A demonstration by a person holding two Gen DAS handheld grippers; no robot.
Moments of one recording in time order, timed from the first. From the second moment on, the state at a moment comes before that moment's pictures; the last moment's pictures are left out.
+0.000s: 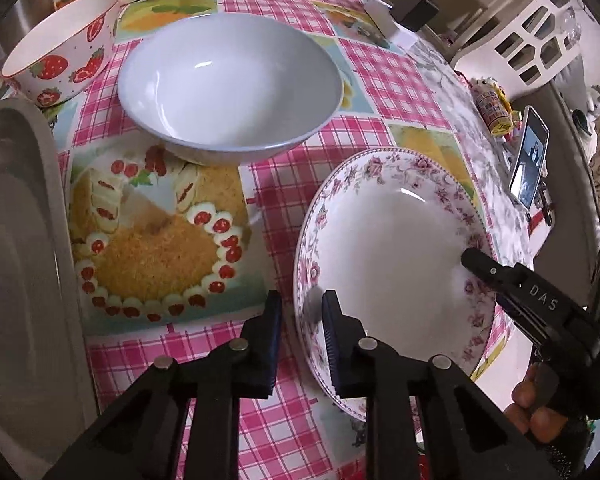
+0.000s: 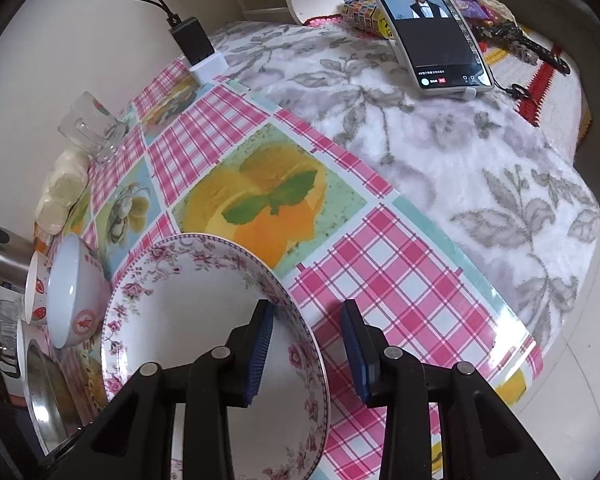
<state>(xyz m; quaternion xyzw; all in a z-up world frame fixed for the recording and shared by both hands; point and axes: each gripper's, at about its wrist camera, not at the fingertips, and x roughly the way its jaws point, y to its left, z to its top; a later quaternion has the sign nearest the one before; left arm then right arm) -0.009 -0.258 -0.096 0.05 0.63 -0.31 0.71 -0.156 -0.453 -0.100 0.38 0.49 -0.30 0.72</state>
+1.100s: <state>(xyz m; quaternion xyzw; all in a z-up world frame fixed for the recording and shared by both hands) -0.008 -0.253 -0.097 0.03 0.58 -0.36 0.73 -0.173 -0.452 -0.105 0.42 0.44 -0.25 0.76</state>
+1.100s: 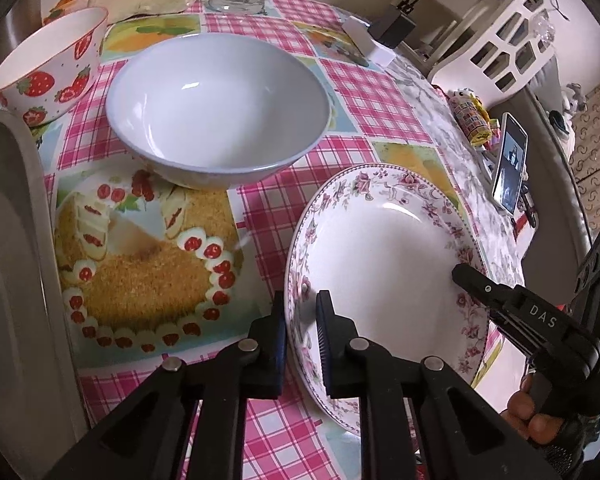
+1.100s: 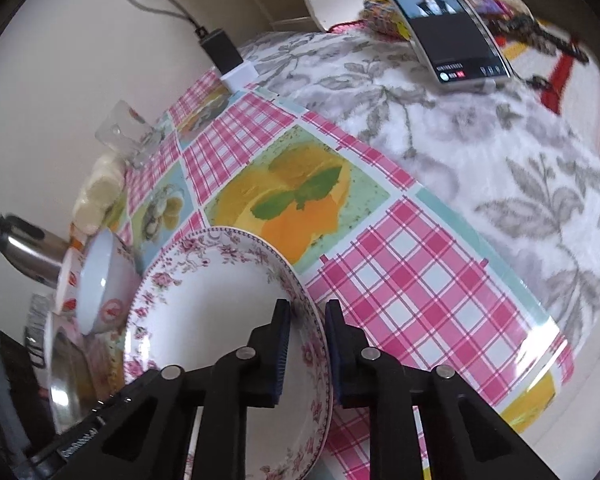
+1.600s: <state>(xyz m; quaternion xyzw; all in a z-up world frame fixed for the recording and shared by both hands) -0.006 -0.256 -0.084 0.04 0.57 -0.37 0.73 -0.172 -0.448 -0.094 0.39 0.44 -0.25 0.77</state>
